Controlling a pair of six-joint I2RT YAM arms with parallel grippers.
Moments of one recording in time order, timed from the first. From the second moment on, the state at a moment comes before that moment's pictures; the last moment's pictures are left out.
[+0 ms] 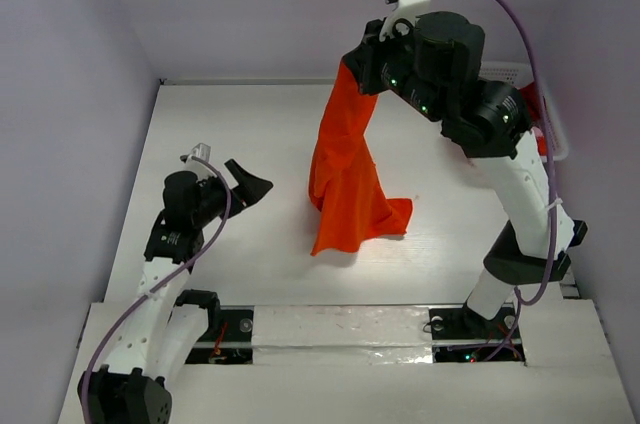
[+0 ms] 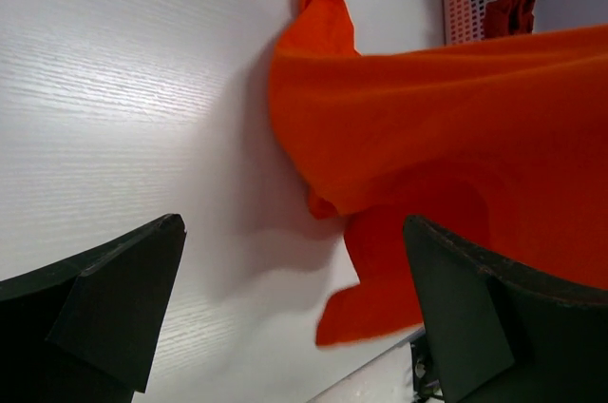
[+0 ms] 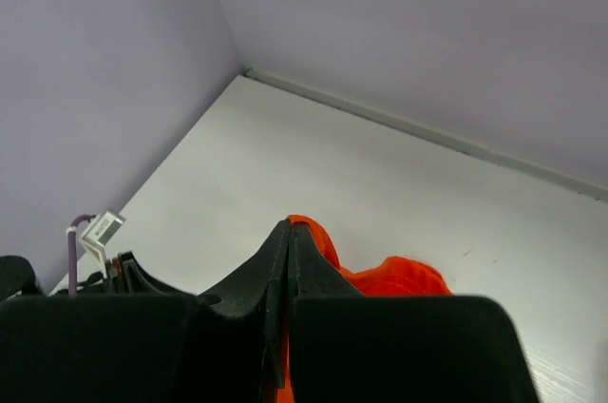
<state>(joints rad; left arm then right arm) -0.10 0.72 0.56 -0.27 0.40 -0.72 0.87 1.71 2.51 -0.90 0.32 0.20</state>
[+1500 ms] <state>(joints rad) -0.67 0.83 0.41 0.19 -0.03 -0.85 0.87 1.56 2.41 -0.91 0.34 0.16</state>
